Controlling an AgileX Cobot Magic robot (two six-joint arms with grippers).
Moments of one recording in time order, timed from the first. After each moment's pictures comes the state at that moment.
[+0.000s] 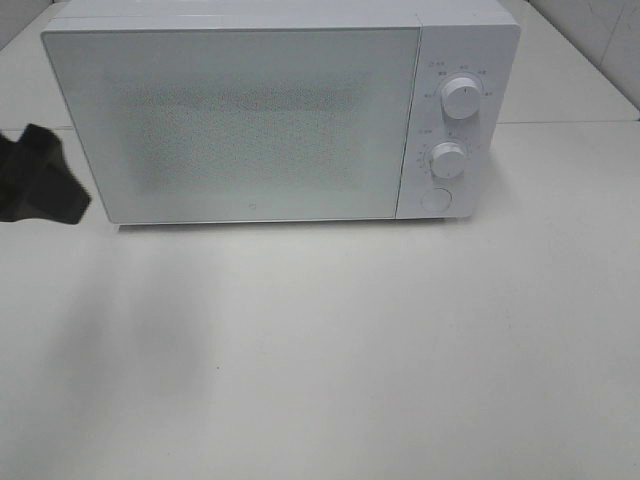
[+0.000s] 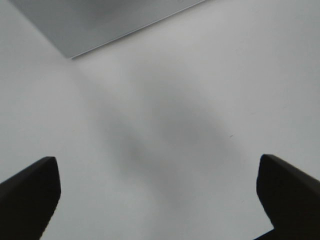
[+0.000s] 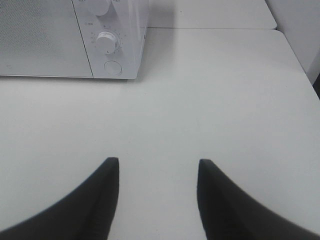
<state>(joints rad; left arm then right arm) -0.38 1.24 -0.94 0.00 0.82 0.14 0.09 0.00 -0.50 -0.01 1.01 0.01</state>
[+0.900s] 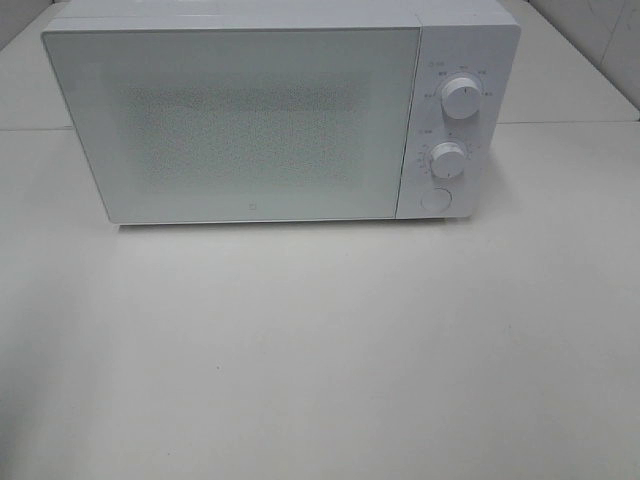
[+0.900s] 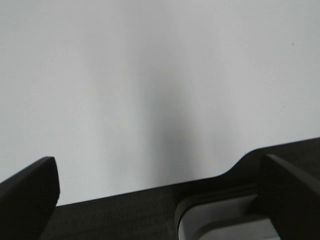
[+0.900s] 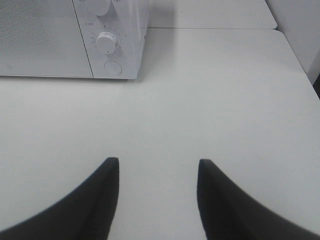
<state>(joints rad) 0.06 0.65 -0.62 -0.11 1.13 0.30 0.09 0.00 -0.50 -0.01 1.01 0.01</state>
